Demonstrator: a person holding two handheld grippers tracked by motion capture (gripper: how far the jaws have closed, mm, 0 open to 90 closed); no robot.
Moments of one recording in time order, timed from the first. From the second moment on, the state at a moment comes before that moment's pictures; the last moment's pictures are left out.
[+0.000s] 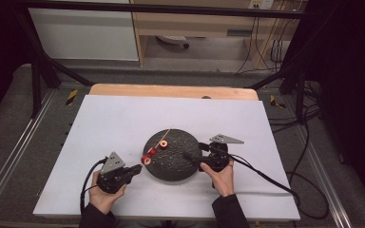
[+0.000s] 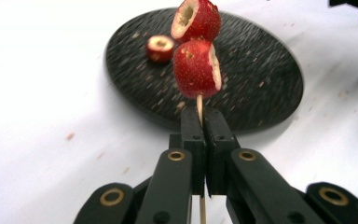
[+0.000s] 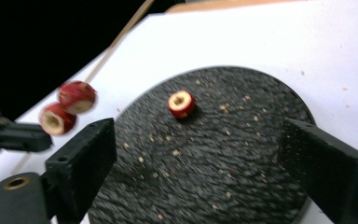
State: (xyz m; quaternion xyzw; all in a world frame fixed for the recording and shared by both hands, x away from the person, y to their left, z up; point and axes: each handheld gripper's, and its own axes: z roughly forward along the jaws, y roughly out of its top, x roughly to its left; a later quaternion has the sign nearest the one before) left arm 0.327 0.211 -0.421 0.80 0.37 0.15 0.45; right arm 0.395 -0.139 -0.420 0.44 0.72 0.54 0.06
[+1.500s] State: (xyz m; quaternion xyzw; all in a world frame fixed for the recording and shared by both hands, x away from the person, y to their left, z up) left arm 0.327 0.265 -0.431 0.79 0.40 0.15 0.43; right arm 0.482 -0.025 -0.398 0.37 0.88 0.29 0.05
